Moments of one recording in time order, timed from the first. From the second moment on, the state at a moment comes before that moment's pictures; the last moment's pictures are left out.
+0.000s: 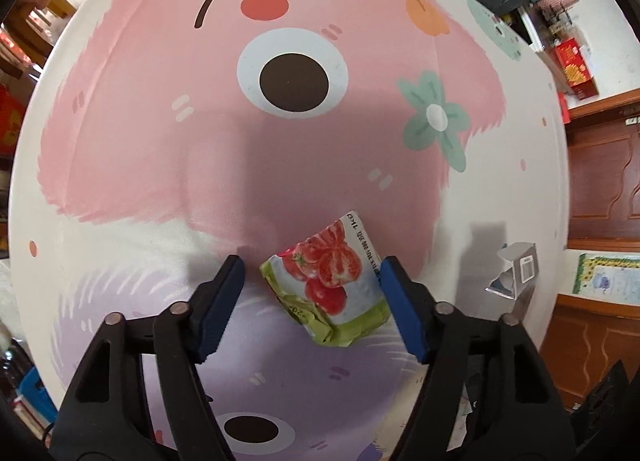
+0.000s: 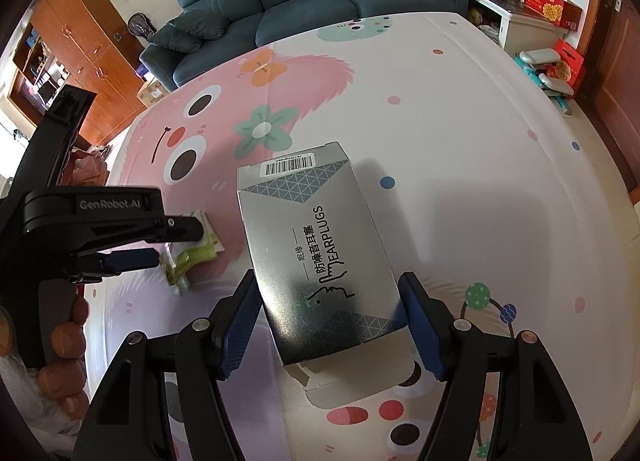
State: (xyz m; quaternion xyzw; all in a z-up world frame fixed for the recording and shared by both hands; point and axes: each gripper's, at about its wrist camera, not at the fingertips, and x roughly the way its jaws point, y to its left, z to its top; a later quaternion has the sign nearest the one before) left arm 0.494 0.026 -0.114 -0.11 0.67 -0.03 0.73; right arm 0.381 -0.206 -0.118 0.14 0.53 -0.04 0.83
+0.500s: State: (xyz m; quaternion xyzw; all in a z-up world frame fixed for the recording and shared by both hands) left arm 0.453 0.015 -0.085 -0.10 0.65 -0.10 0.75; right arm 0.349 -0.211 -0.107 0.16 0.52 -0.03 0.84
